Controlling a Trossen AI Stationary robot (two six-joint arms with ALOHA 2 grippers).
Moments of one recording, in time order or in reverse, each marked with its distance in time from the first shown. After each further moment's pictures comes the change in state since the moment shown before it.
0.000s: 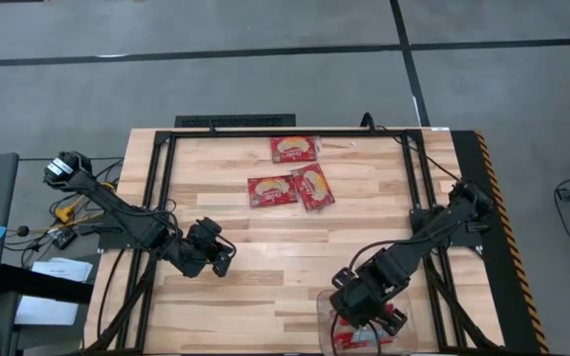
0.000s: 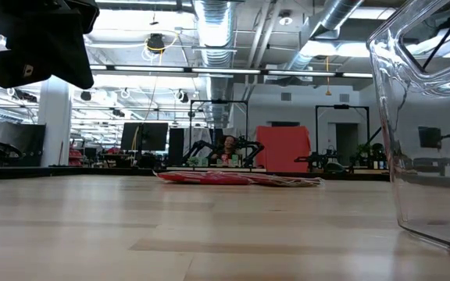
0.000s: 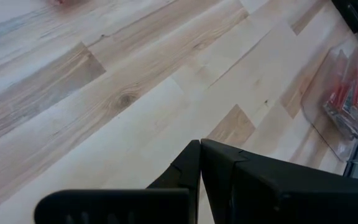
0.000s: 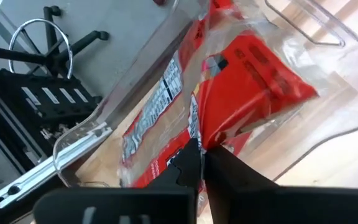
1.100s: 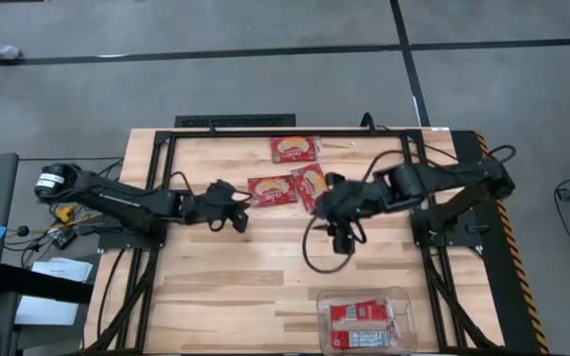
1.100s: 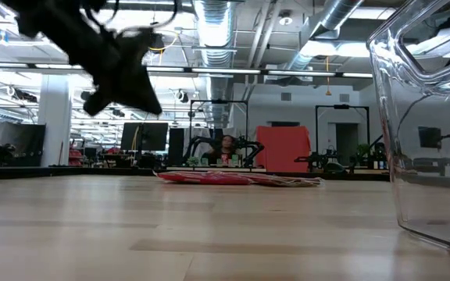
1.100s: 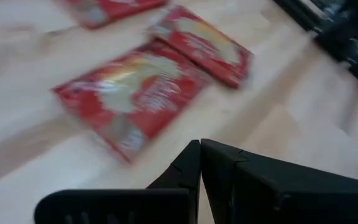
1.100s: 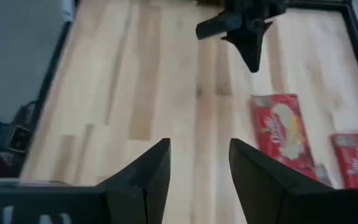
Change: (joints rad) left arm 0.520 -0.013 -0.187 0.460 0.071 0.529; right arm -0.411 -0.249 0.071 0.181 0.450 0.179
